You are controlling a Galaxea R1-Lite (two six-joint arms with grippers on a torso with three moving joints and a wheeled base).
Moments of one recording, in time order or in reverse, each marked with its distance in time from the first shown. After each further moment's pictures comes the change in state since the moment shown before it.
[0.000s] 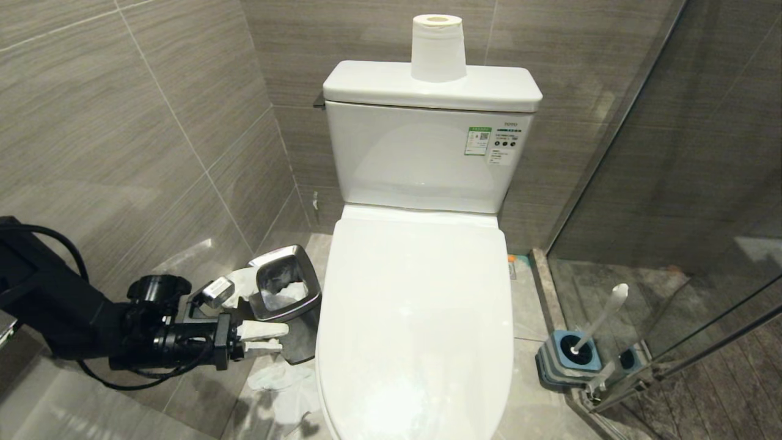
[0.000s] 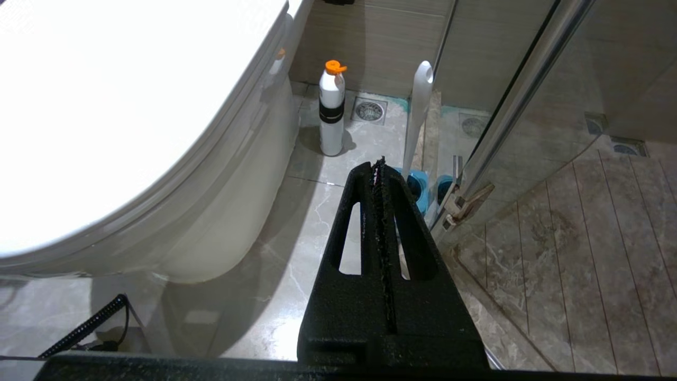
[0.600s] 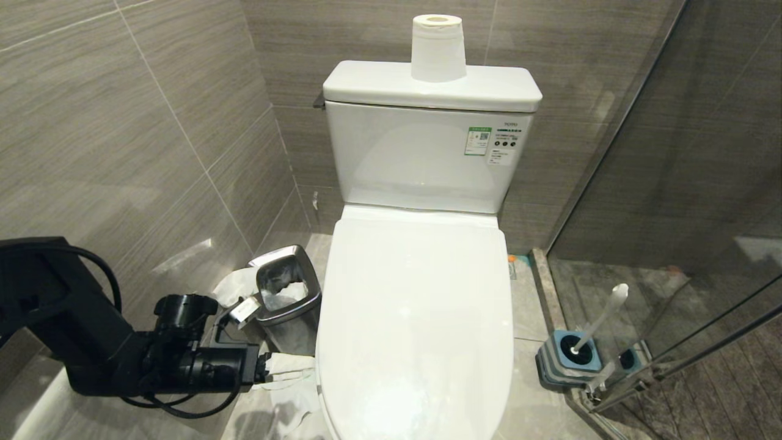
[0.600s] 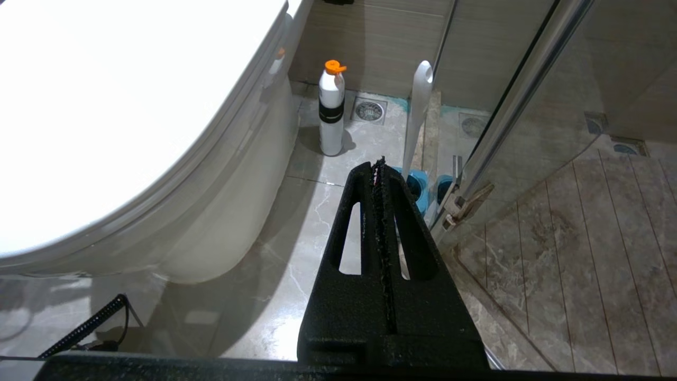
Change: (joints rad) left arm -0.130 0.006 0.200 -0.296 0.107 -0.017; right arm 0.000 0.000 0.000 0.000 0.000 0.000
